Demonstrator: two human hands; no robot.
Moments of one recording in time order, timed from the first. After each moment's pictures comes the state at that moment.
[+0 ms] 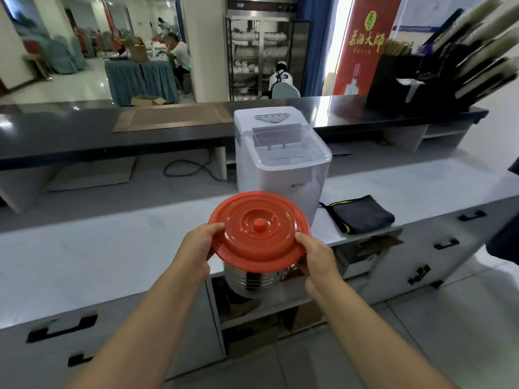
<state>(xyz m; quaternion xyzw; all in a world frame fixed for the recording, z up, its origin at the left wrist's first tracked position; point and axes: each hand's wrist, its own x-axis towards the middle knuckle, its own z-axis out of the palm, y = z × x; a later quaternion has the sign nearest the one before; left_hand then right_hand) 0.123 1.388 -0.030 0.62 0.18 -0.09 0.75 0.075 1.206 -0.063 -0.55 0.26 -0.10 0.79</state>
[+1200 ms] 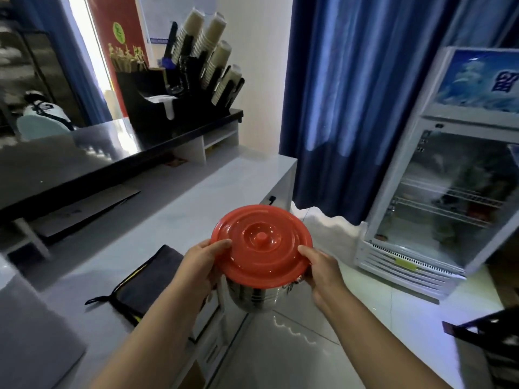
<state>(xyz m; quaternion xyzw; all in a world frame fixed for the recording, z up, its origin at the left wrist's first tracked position) 0.150 0.887 -0.043 0.61 -0.12 -0.41 0.67 -0.026 0.786 -0.057 -0.45 0.48 -0.36 0.66</state>
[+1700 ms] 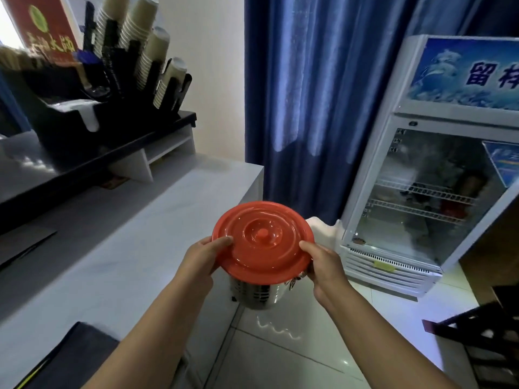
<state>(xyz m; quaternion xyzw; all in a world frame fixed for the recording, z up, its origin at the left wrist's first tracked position) 0.177 0.668 -0.054 0.62 -0.18 -0.44 0.62 -0.014 0.595 -0.059 -0.41 0.51 -0.41 0.64</state>
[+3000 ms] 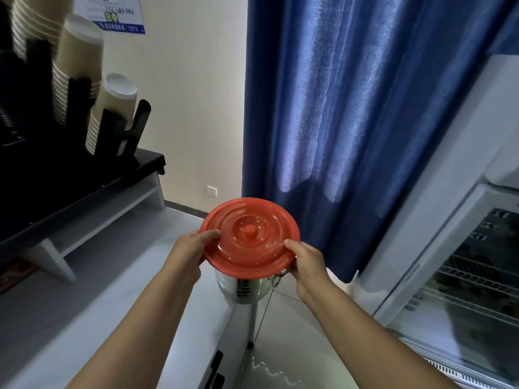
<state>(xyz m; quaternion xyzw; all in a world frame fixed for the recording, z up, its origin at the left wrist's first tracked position) 0.393 0.223 -0.034 0.63 -0.14 -0.42 0.63 0.211 0.146 -0.056 -0.42 0.49 -0.39 0.65</state>
